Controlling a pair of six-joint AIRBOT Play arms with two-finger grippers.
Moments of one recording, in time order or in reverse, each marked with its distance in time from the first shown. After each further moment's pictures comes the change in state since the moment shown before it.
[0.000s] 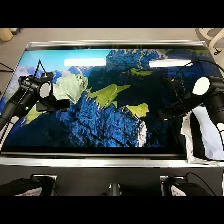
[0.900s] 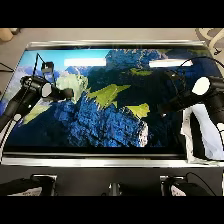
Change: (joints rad) left arm 0.044 -0.056 0.019 0.020 0.437 0.012; right arm 0.000 0.000 0.000 0.003 -0.147 -0.057
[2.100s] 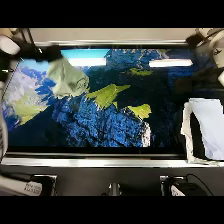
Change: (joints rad) left arm 0.219 -0.218 0.684 -0.690 -0.093 0.552; right arm 0.000 0.111 0.238 -0.202 -0.157 -0.025
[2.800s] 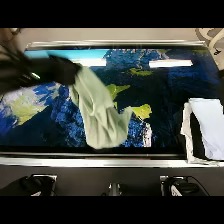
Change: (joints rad) left arm -0.557 0.537 -0.432 0.470 -0.014 -0.233; right arm 0.000 0.198 0.178 -0.085 0.237 -0.006
